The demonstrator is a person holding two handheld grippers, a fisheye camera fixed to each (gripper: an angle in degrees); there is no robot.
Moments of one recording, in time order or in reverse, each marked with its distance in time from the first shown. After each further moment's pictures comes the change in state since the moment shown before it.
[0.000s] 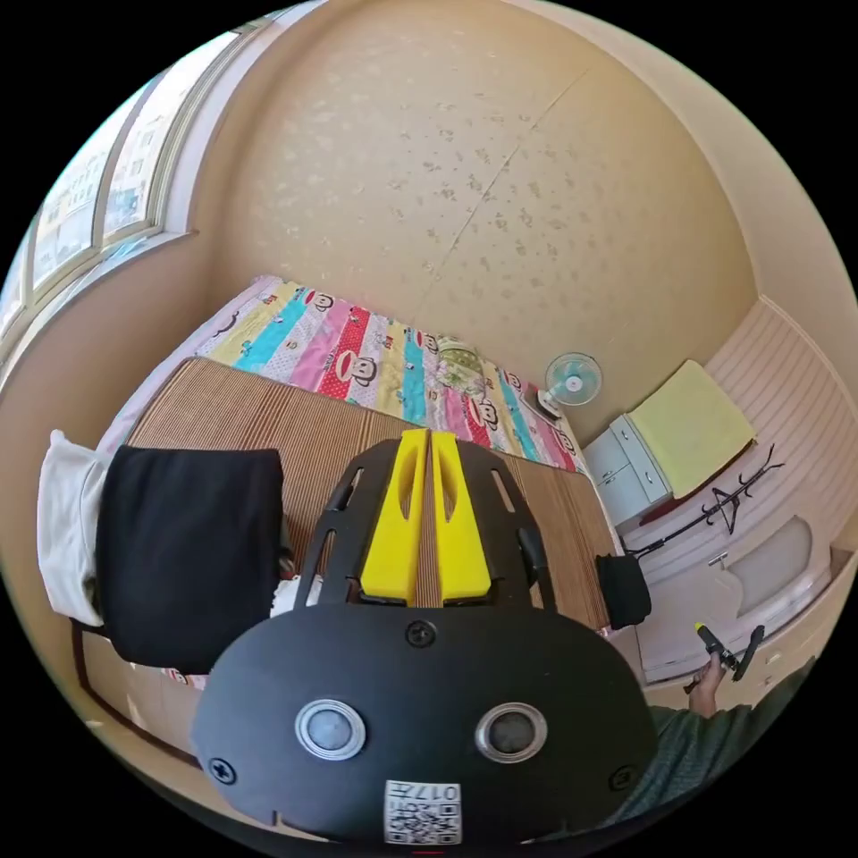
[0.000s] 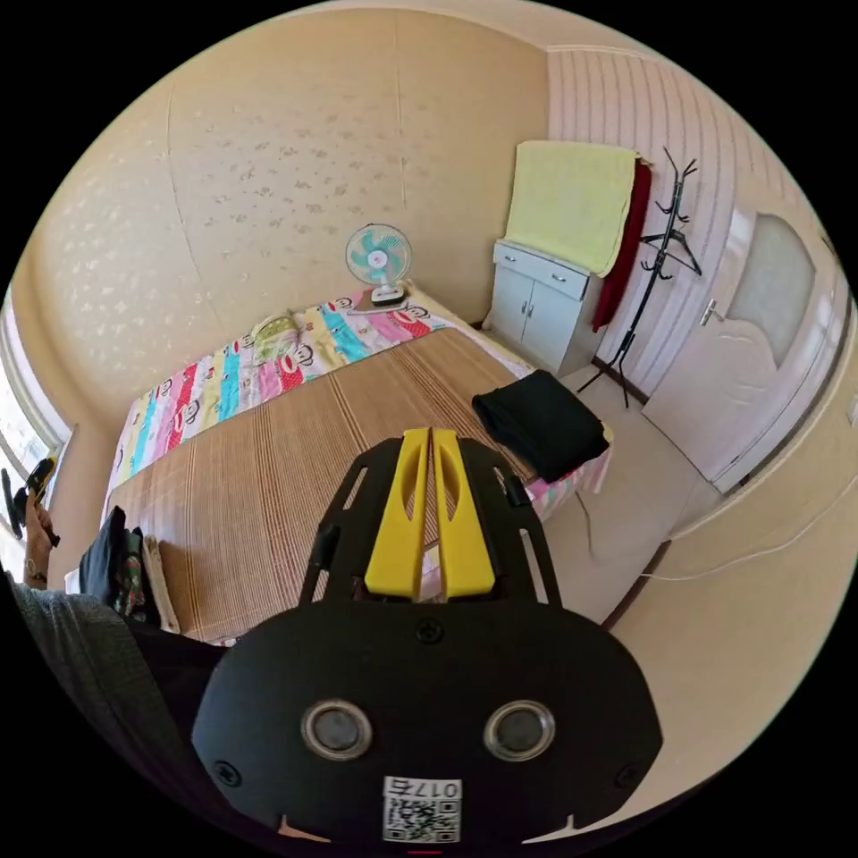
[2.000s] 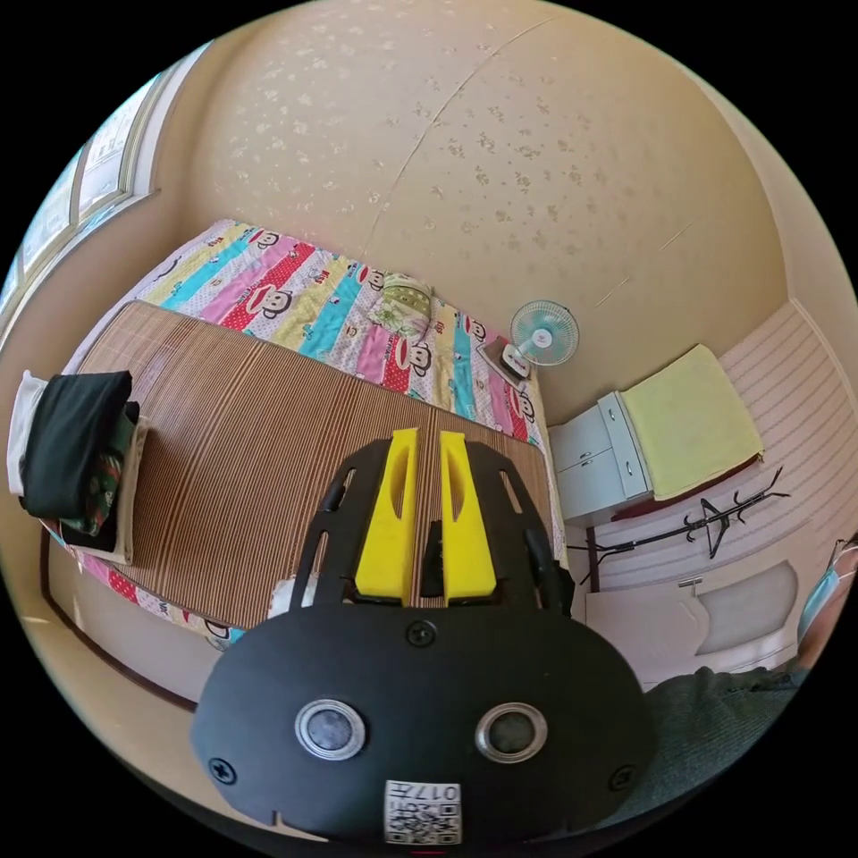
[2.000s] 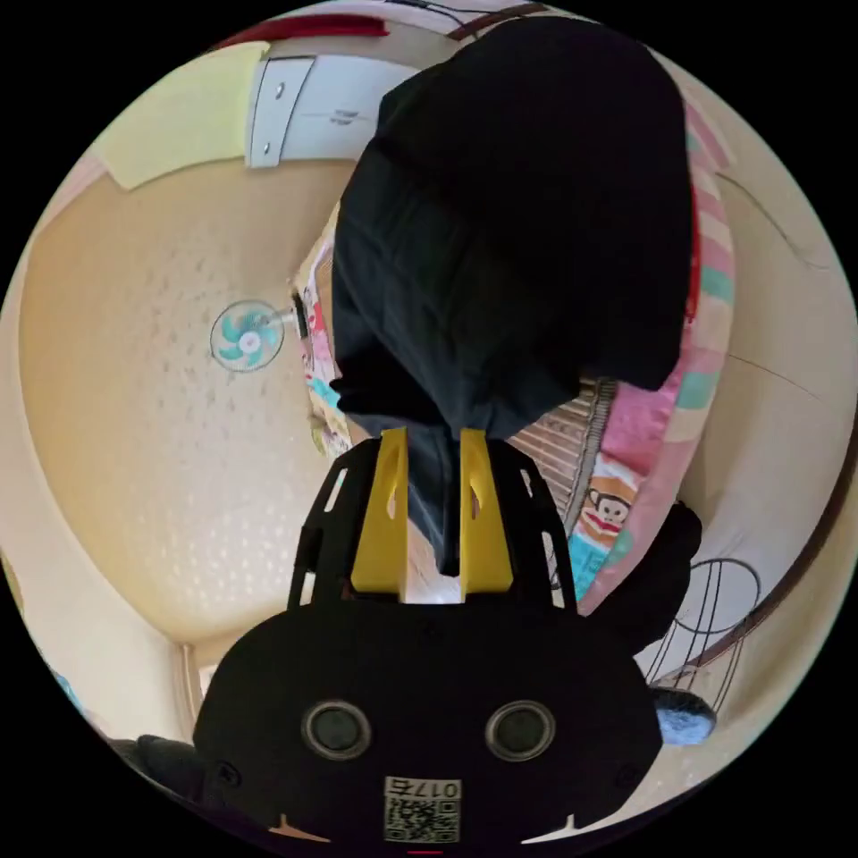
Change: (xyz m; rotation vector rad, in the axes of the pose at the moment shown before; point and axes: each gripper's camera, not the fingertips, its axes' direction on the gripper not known) left arm 0.270 0.213 0.364 -0.154 -0.041 -0.143; right arm 0.427 -0.167 0.416 -0.418 -0.756 1.044
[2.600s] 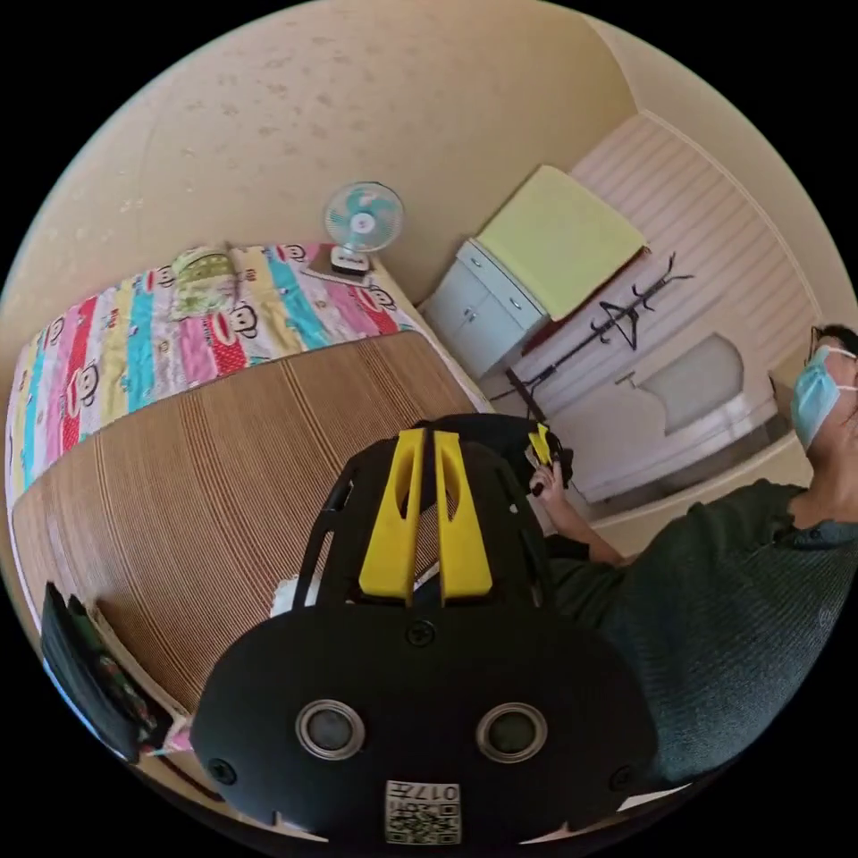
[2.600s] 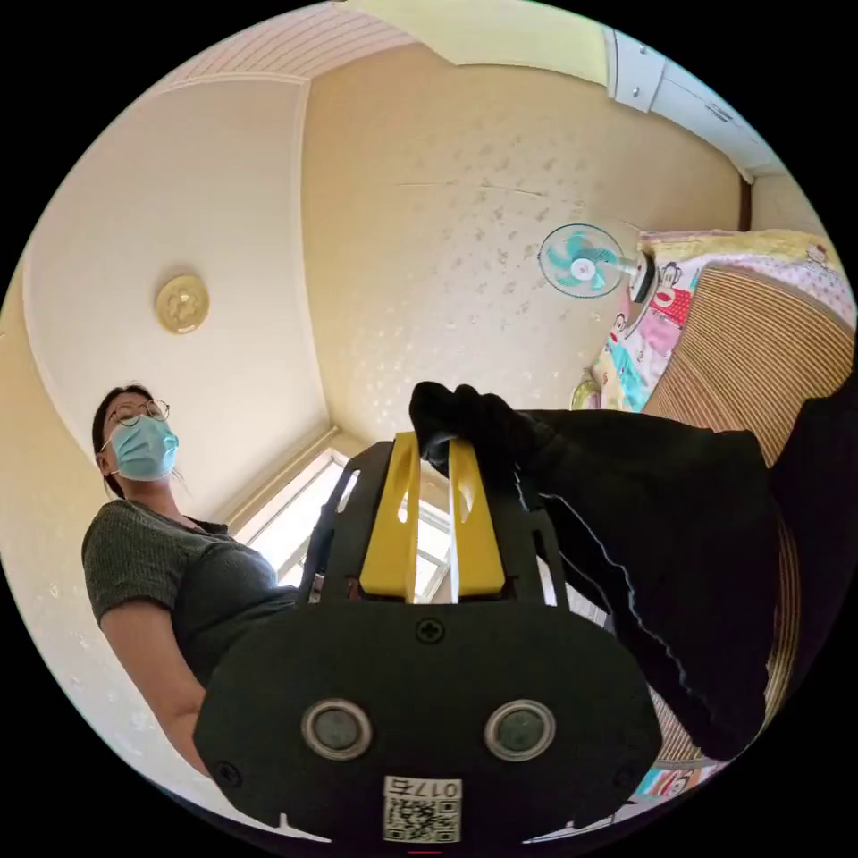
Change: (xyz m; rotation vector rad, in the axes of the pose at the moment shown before) left arm 0.107 0.027 0.082 -0.374 0.323 0.615; right arm -0.115 0.098 -0.040 -0.294 -0.774 -0.757
